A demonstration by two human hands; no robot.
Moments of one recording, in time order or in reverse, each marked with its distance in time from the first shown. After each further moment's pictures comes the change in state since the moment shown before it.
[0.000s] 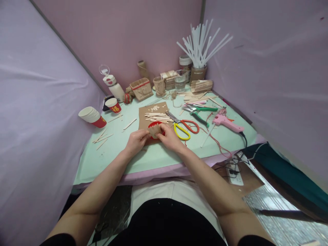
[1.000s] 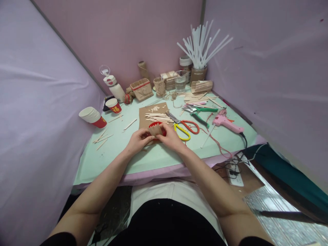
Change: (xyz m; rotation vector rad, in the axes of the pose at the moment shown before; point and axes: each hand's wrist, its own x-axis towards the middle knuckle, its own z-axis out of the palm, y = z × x) left_hand 0.005 0.013 -0.003 -0.351 -0.041 -0.209; right_hand -0.002 -0.009 -0.004 -0.005 0.031 0.017
